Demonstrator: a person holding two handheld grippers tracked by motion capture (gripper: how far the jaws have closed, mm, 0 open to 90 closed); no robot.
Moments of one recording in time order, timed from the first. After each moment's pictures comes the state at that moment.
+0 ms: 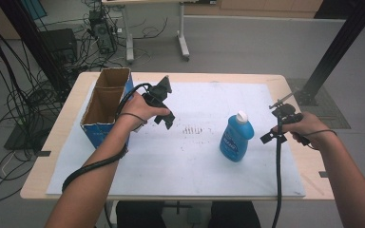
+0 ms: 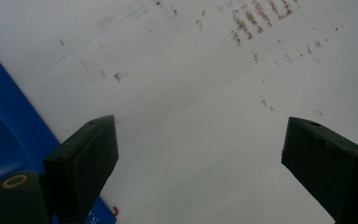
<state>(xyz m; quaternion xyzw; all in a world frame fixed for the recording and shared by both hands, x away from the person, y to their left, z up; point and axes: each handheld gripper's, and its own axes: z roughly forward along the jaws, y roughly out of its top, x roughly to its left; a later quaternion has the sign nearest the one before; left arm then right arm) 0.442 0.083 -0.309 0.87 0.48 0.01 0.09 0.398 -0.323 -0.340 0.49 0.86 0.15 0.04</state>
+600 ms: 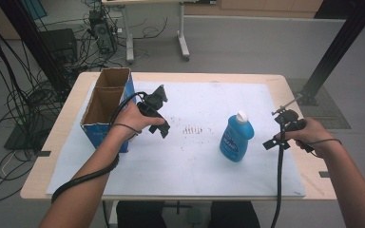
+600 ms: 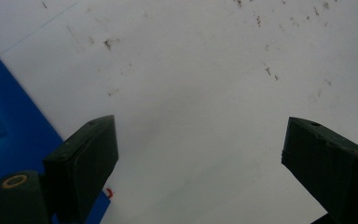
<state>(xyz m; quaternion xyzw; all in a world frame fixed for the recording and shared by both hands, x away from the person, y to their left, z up) 0.418 0.097 -0.322 0.88 0.47 0.00 0.08 0.380 -0.327 -0.346 0.48 0.86 0.15 0.05</state>
